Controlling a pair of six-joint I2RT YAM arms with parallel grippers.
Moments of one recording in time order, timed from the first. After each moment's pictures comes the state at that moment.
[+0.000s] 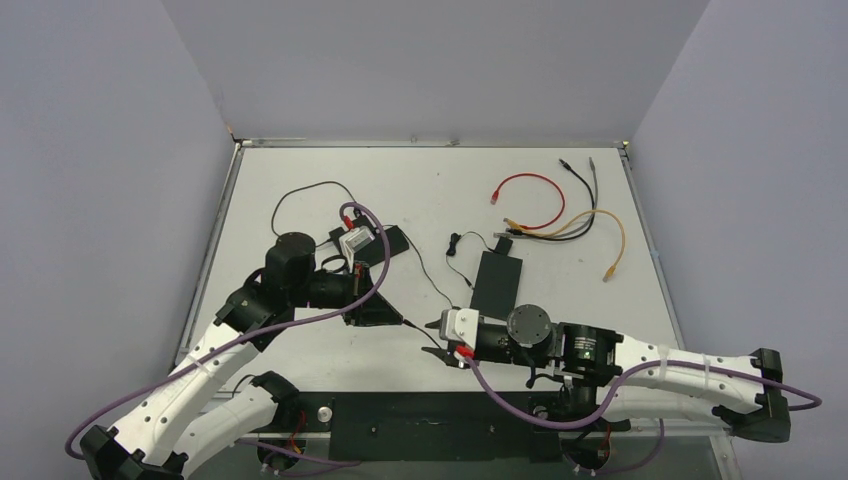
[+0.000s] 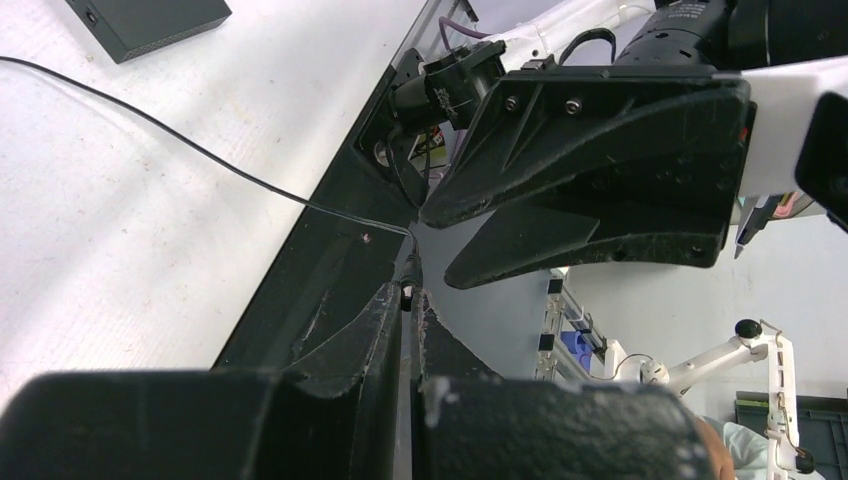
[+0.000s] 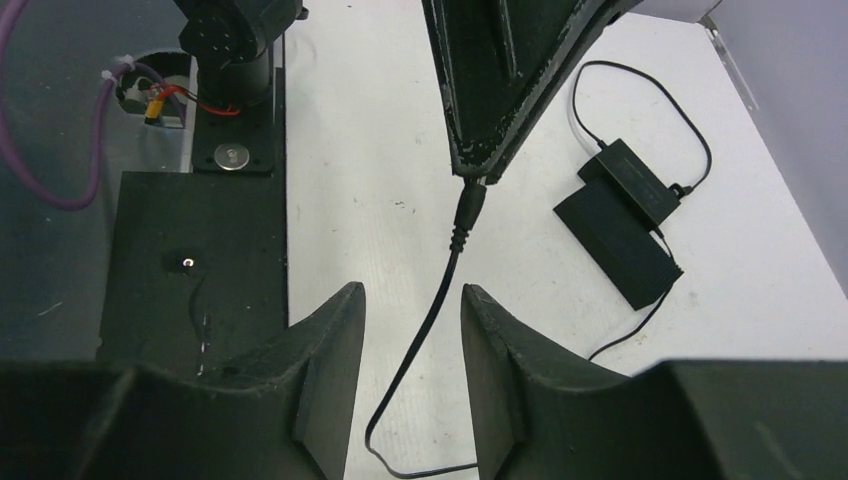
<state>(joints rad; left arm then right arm) -0.59 0.82 0.81 -0.42 0.84 -0.62 1.32 0.80 0.70 -0.13 -0.06 -0.27</state>
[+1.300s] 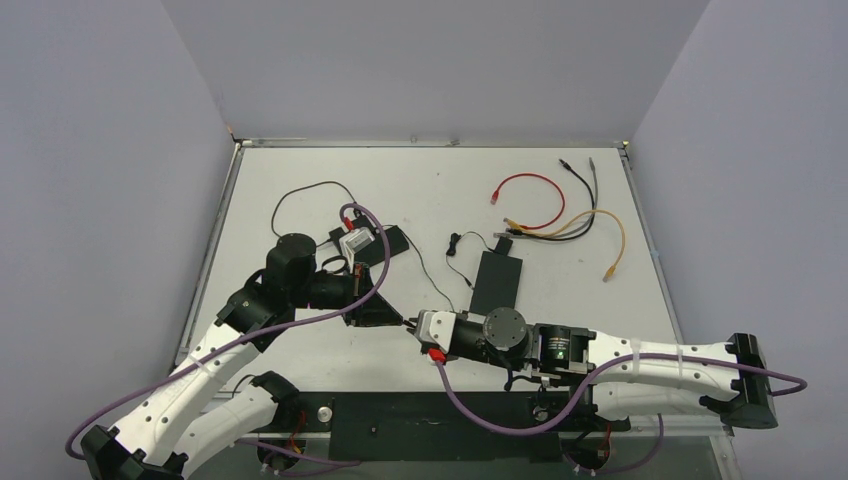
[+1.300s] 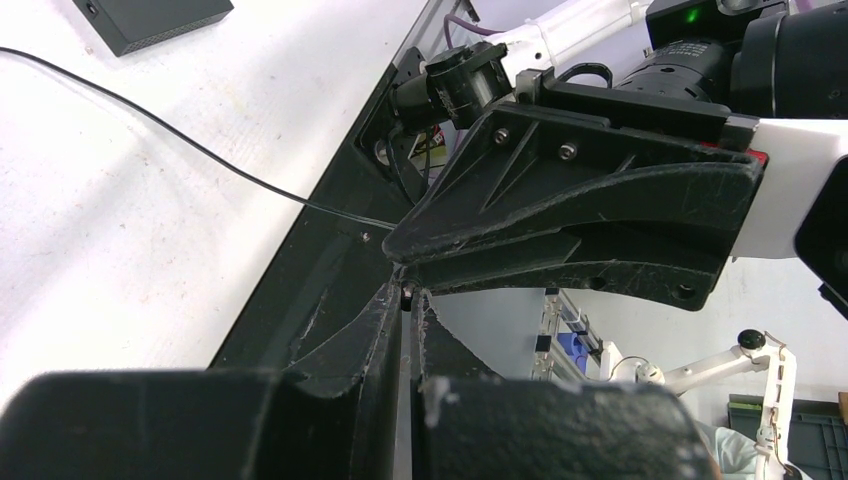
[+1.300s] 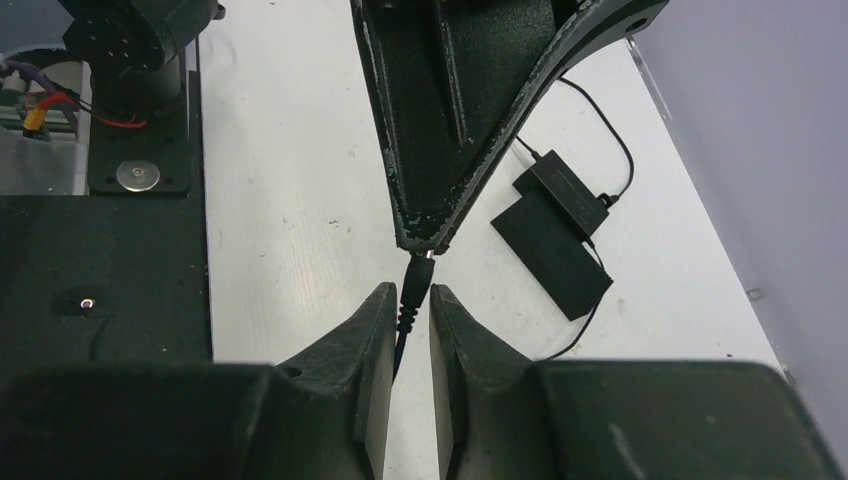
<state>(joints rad) -0.59 0.82 0.80 -0.41 0.83 -0.64 1.38 0.95 0.73 0.00 0.12 -0.38</state>
